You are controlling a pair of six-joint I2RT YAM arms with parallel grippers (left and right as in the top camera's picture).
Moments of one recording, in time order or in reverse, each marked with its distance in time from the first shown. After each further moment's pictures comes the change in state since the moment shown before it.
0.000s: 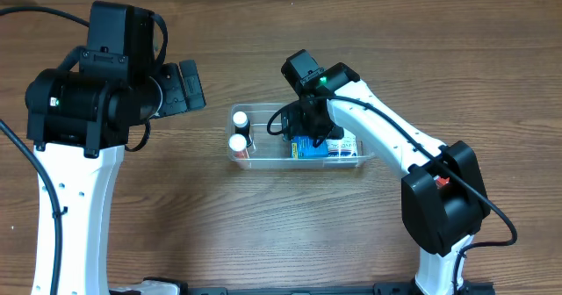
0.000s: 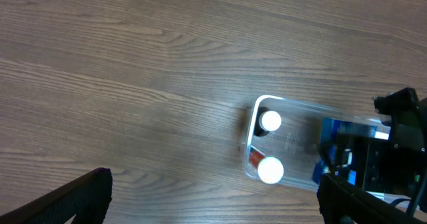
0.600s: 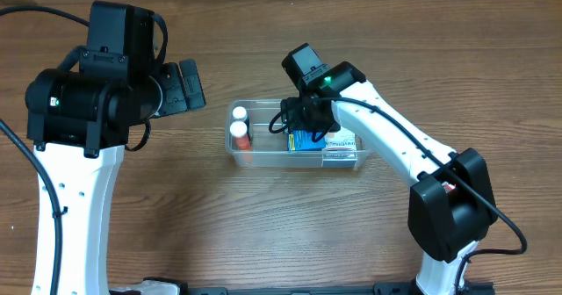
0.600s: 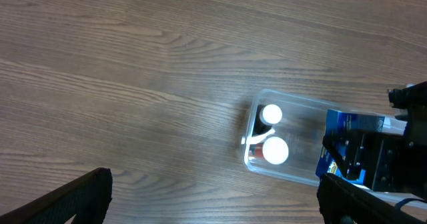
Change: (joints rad) left arm 0.000 0.000 0.000 0.004 0.000 0.000; right arm 0.000 -0.040 0.000 0.061 0.010 -0.007
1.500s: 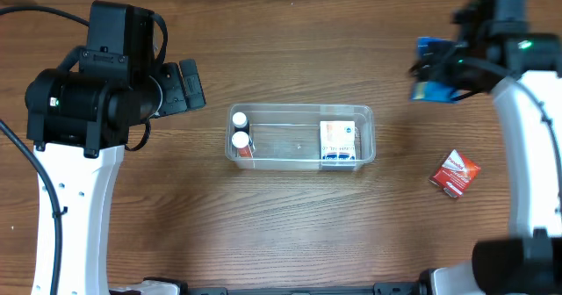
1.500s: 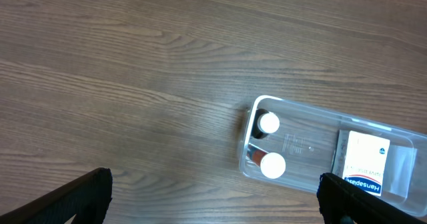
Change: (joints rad) left arm 0.000 0.000 0.000 0.001 0.000 0.000; right arm -0.592 -0.303 0.122 -0.177 -0.023 -0.344
